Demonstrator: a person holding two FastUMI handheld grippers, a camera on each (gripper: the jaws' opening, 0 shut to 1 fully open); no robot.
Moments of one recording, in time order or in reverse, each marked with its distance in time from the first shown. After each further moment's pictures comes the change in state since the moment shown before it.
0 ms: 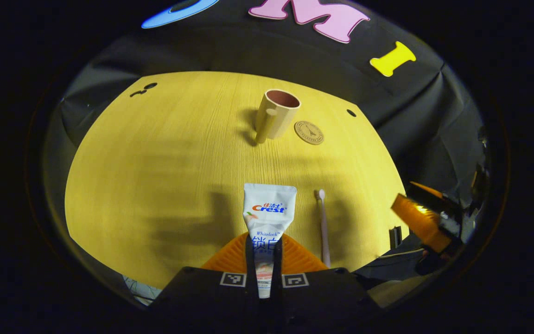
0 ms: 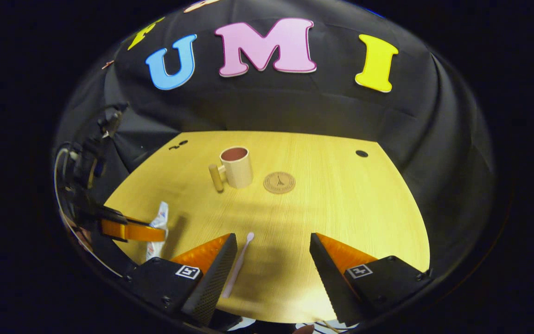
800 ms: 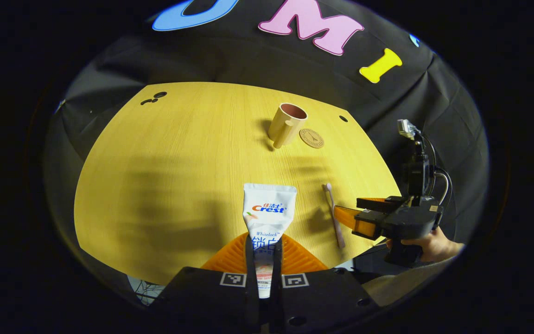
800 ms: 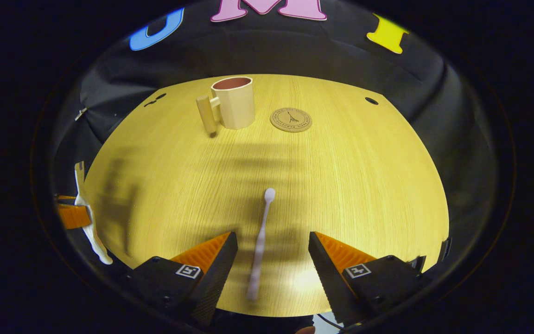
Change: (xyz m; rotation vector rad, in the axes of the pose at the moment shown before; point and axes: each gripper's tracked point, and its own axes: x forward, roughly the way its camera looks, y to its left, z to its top) left arm -0.051 0.059 -0.014 0.040 -0.044 -0.037; right arm 0.069 0.046 -0.083 0.034 0.313 -0.095
